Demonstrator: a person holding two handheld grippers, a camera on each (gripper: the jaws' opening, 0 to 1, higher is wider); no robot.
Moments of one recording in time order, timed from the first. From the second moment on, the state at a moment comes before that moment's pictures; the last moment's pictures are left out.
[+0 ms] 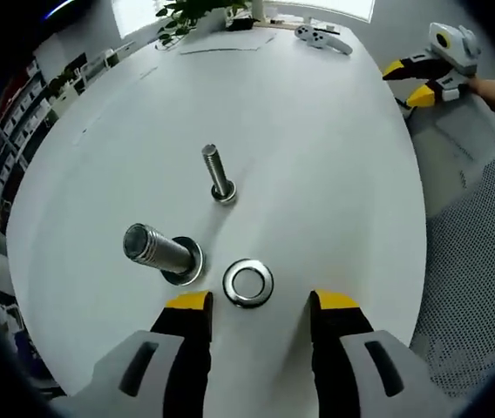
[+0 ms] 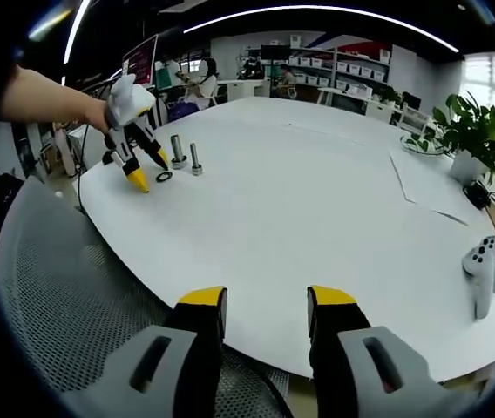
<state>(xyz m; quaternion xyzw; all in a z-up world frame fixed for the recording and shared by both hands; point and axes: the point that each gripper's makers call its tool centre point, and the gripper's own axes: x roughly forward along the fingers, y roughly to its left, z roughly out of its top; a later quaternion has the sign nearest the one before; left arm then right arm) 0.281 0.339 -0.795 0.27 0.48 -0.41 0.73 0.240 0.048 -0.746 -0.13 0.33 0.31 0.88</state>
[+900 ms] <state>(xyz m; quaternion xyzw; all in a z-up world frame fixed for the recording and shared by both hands) 0.283 0.329 -0.796 0.35 0.49 -0.45 0.66 0.242 0.047 -0.743 -0.13 0.32 0.30 0.89</state>
